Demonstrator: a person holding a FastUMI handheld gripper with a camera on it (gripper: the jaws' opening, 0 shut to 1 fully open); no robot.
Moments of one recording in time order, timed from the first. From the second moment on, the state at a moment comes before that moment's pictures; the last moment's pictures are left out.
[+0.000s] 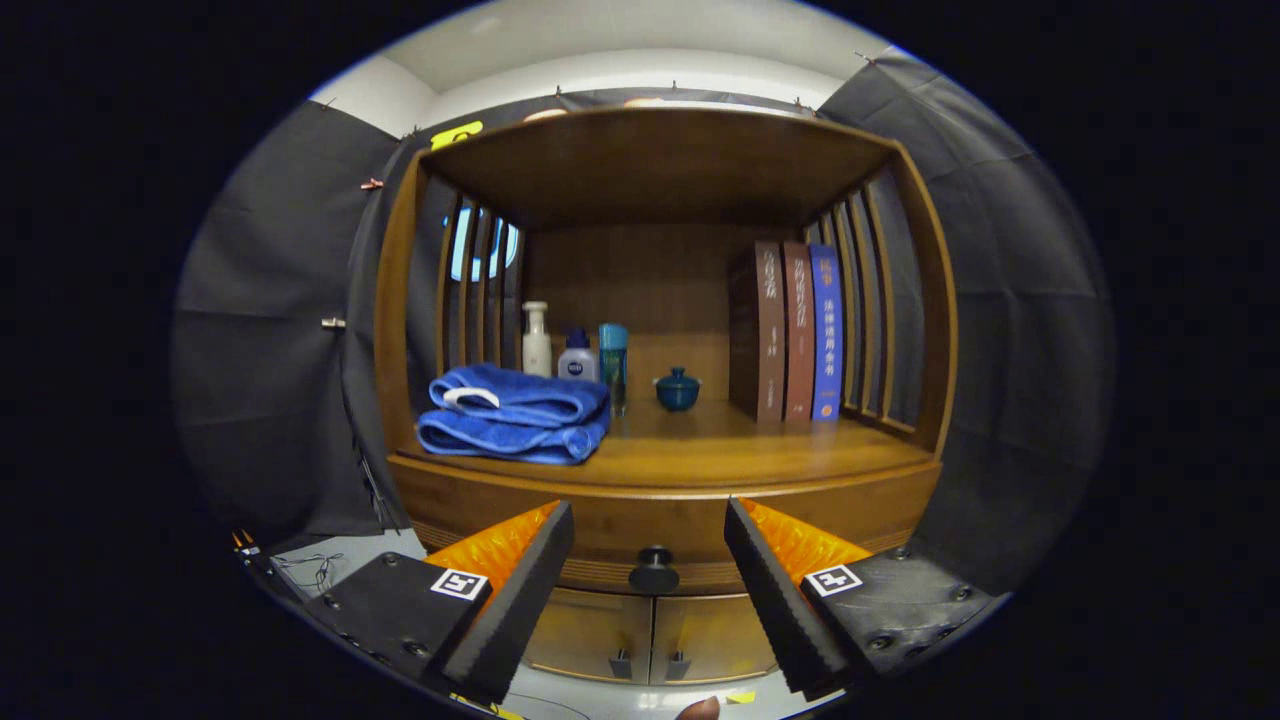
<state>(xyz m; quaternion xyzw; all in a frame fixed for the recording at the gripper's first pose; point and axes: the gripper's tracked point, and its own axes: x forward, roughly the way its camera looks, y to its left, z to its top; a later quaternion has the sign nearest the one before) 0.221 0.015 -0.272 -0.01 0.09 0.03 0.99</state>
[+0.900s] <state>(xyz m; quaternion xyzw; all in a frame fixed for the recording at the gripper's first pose) 0.258 0.001 -0.354 -0.02 0.16 0.01 0.99</state>
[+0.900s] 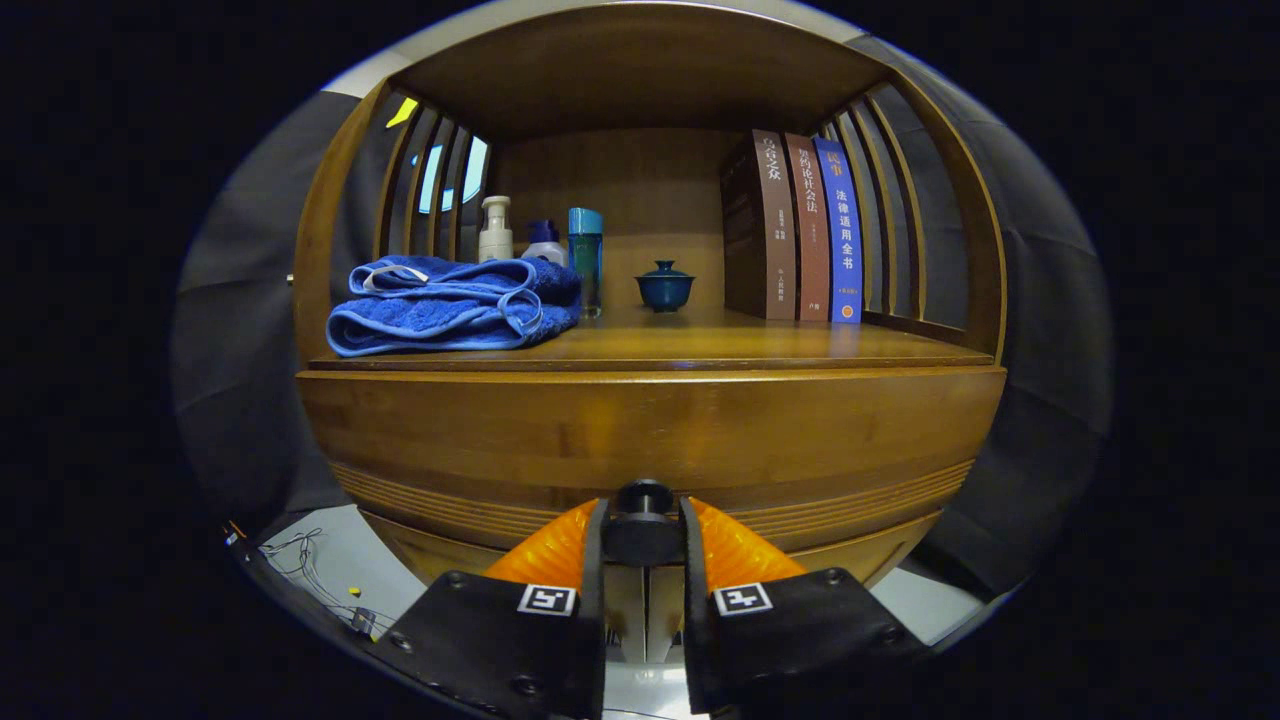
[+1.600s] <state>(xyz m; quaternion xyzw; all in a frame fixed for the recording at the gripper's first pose) 0.153 -0.002 -0.341 0.00 0.17 0.01 0.99</state>
